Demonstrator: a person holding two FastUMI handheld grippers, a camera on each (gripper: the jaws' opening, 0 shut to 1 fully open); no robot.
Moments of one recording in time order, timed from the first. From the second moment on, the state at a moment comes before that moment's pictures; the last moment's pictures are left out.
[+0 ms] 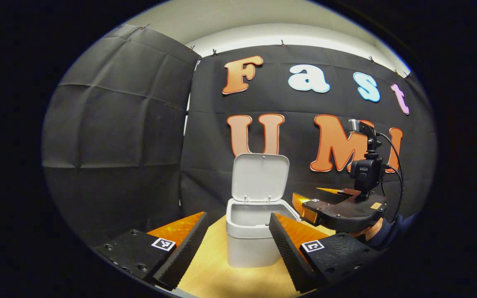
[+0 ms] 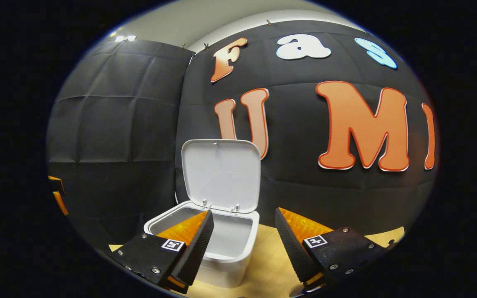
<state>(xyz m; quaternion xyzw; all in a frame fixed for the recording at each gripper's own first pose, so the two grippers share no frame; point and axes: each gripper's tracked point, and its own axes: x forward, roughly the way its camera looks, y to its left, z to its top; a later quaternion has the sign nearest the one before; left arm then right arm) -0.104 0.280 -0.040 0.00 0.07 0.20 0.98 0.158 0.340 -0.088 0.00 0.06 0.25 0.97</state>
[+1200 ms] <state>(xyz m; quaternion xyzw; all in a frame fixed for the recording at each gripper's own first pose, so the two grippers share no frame) 0.018 0.051 -0.185 0.01 0.19 -0.06 0.98 0.071 0.046 -0.081 0.01 0.08 0.01 1.00</state>
